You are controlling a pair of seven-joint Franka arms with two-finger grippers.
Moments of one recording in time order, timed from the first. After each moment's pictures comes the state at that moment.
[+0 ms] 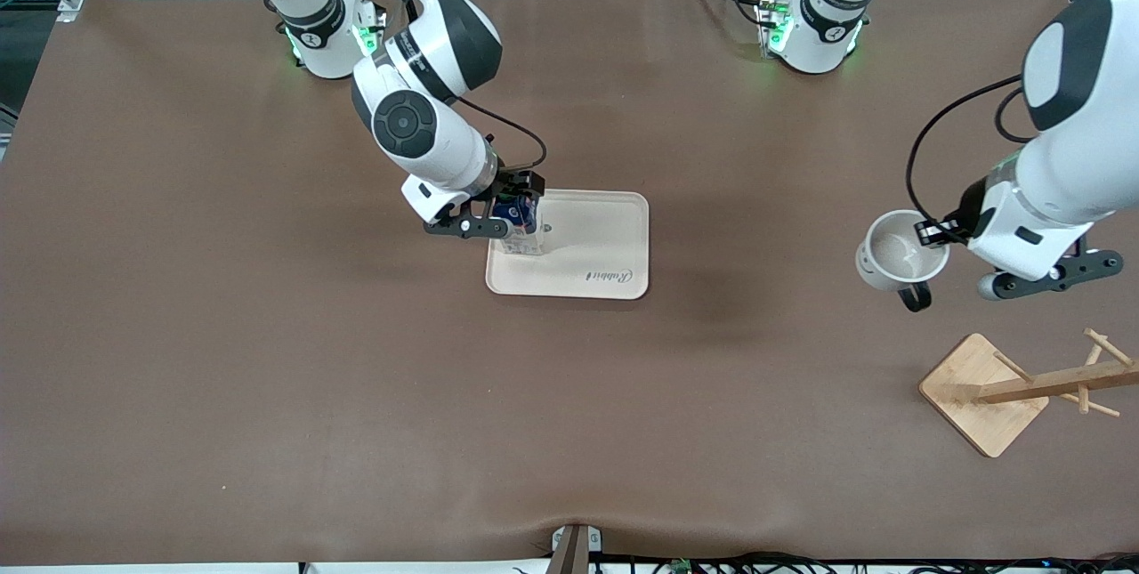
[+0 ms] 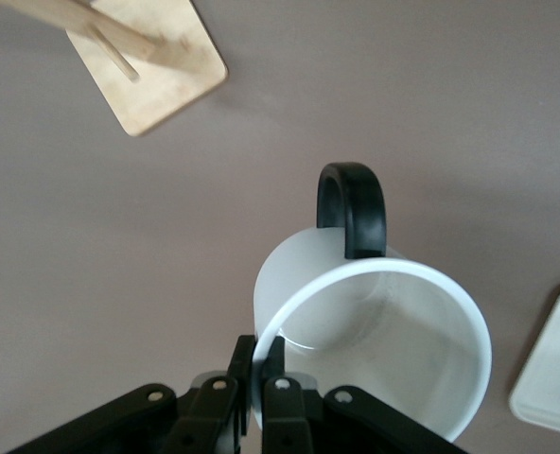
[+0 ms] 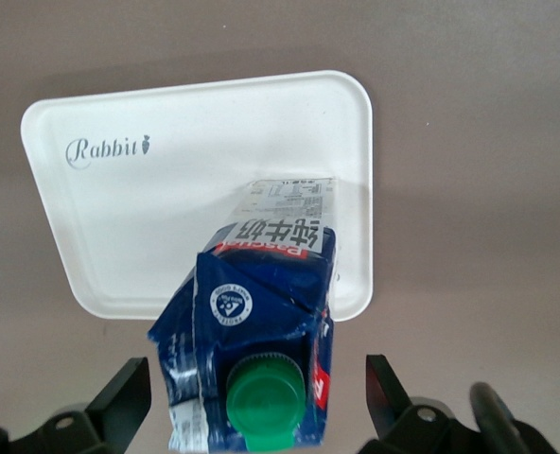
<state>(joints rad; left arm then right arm) 0.05 0.23 -0.18 -1.50 0.11 1.61 -0.29 0.60 0.32 0.06 -1.83 0.30 2.08 0.64</state>
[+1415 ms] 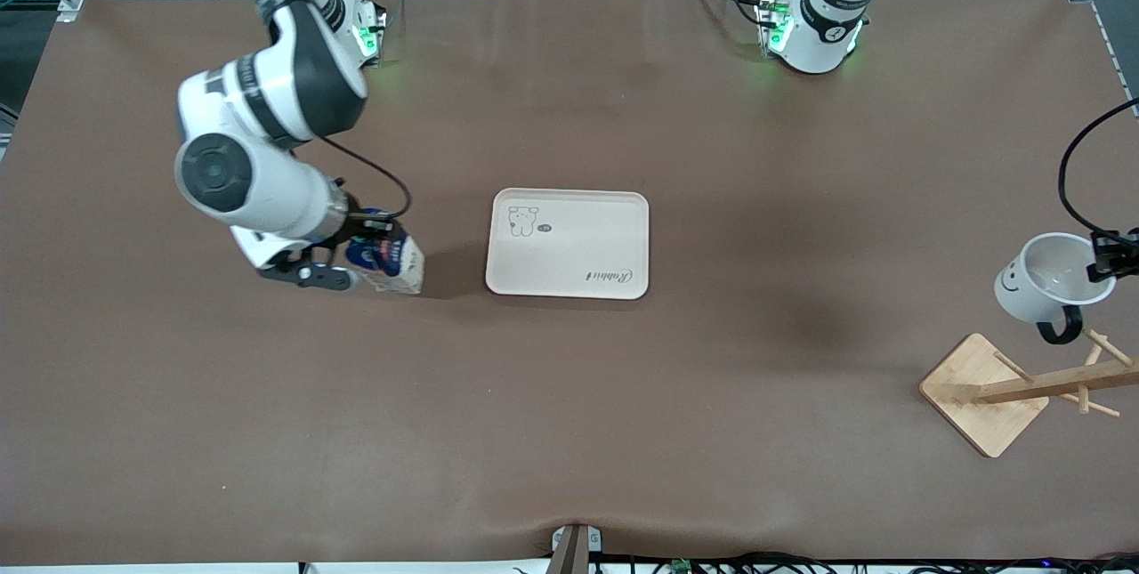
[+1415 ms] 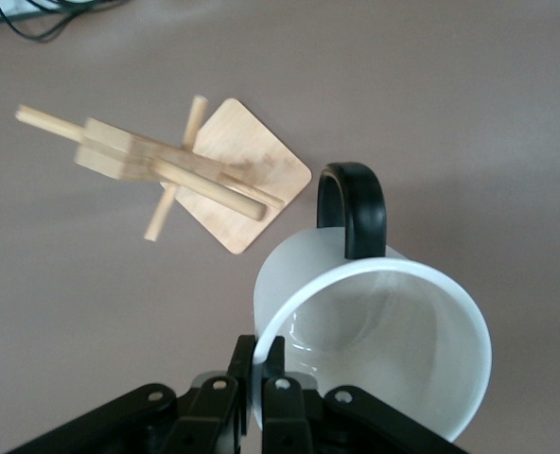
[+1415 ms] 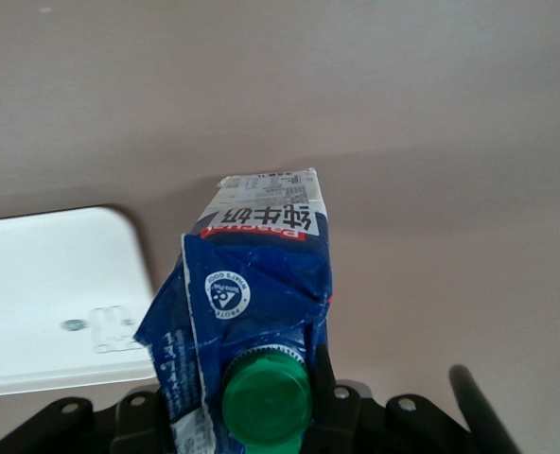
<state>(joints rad) 0.33 0.27 -0.17 -1.42 0.08 1.77 0.28 0.27 0.25 0.01 -1.75 0.09 1.78 0.41</state>
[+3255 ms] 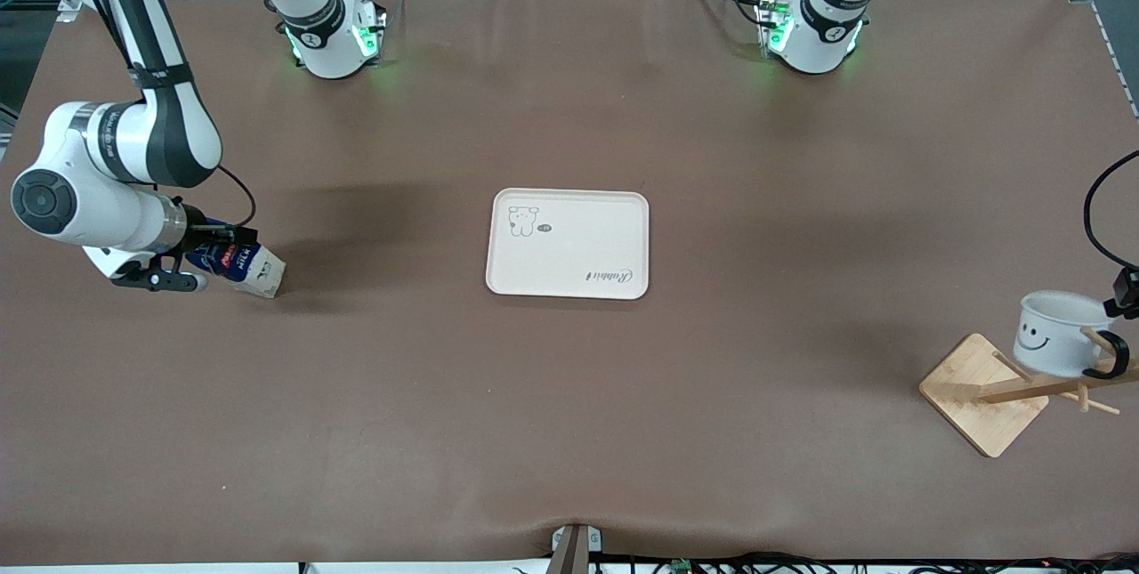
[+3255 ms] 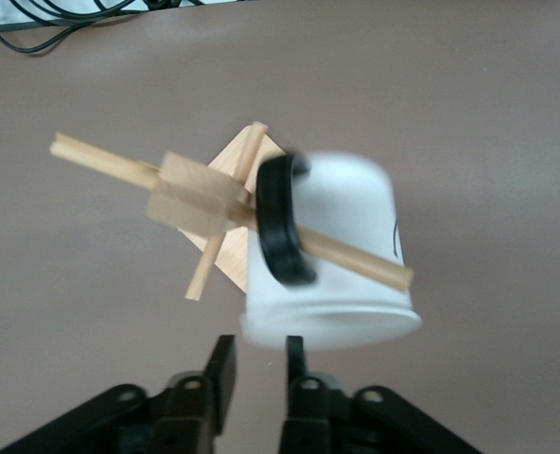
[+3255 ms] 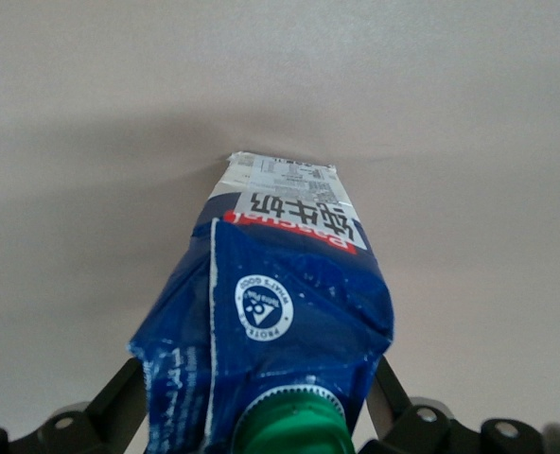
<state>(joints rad) 0.42 0.38 -0.18 -1.42 0.00 1.91 0.37 -0.11 0.21 0.01 -2.08 -0.08 2.04 0.01</state>
